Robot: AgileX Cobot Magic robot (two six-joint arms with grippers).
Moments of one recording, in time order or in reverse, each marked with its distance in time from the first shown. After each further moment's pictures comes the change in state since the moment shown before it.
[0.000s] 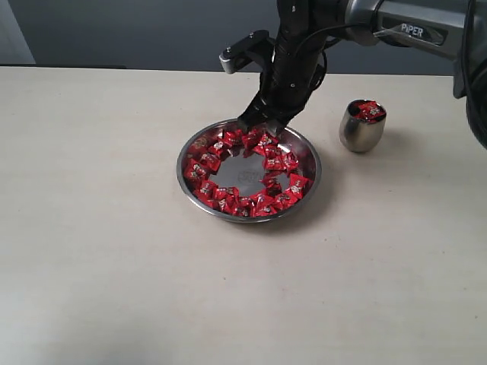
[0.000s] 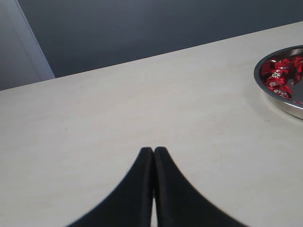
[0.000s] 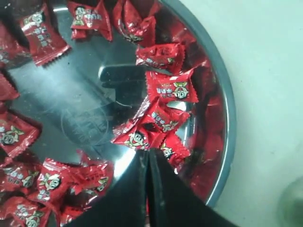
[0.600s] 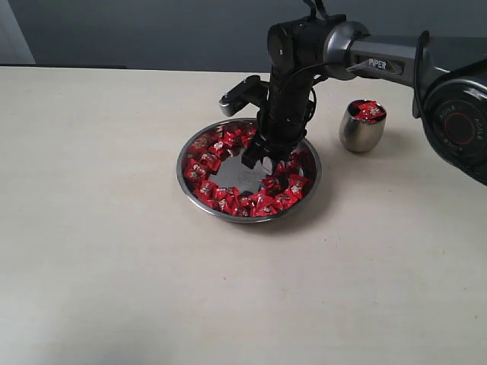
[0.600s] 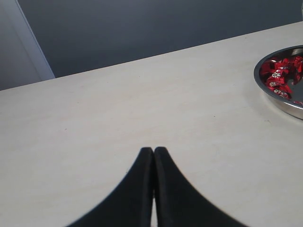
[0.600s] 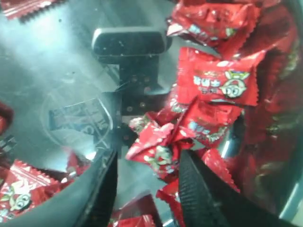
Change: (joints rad) left arm 0.000 0.000 0.000 0.000 0.000 0.000; right arm 0.000 0.121 0.000 0.024 0.004 -0.106
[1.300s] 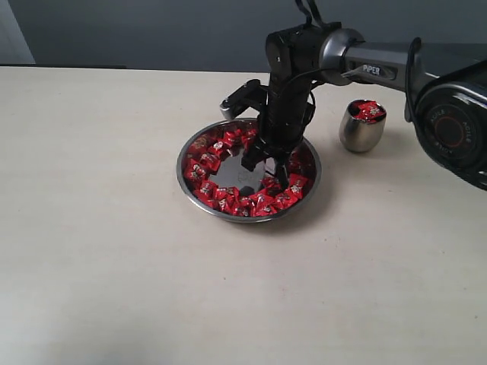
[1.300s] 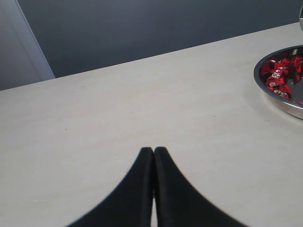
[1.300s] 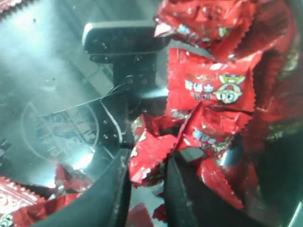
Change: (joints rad) left arm 0.000 0.000 0.000 0.000 0.000 0.000; right arm 0.000 0.031 -0.013 -0.019 -0.015 0.016
